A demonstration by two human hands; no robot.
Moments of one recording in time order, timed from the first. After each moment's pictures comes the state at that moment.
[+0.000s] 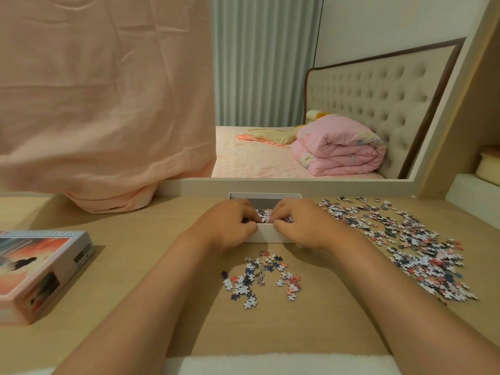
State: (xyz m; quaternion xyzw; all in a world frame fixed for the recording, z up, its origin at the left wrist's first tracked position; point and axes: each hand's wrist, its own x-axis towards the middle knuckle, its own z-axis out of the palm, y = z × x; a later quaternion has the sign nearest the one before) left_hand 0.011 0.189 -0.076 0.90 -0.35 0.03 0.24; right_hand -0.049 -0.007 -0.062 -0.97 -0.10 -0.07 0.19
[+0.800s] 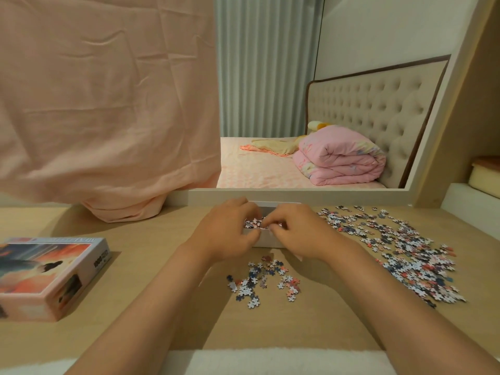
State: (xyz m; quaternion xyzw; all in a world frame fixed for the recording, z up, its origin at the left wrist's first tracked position) left_hand -0.021 0.202 -0.061 0.89 -0.38 0.17 0.21; right_hand -0.072 0.013 -0.047 -0.96 -0.12 -0.12 0.20
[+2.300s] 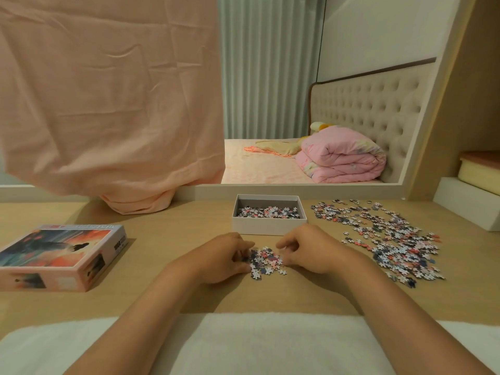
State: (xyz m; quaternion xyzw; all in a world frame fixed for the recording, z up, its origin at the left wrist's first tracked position) left_hand -0.077 0.229 -0.085 0.92 -0.37 -0.03 0.14; right_hand -0.130 0.008 -0.068 -0.97 -0.05 0.01 0.25
